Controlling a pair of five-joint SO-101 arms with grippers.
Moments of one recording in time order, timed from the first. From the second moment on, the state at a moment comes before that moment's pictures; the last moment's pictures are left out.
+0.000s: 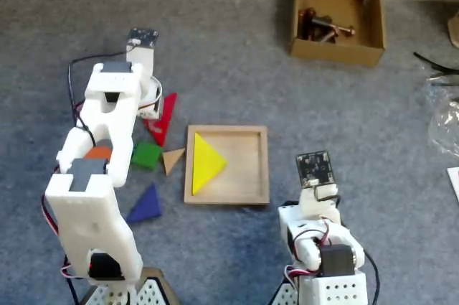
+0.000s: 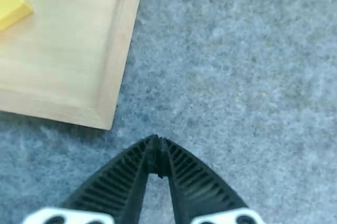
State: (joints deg) left arm -6.6 24.4 0.0 62.6 -0.7; right arm -8.2 -104.7 95.7 72.6 7.8
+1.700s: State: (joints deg) left arm -6.2 48.3 -39.1 87.3 -2.0; right arm -8.2 -104.7 95.7 72.6 7.8
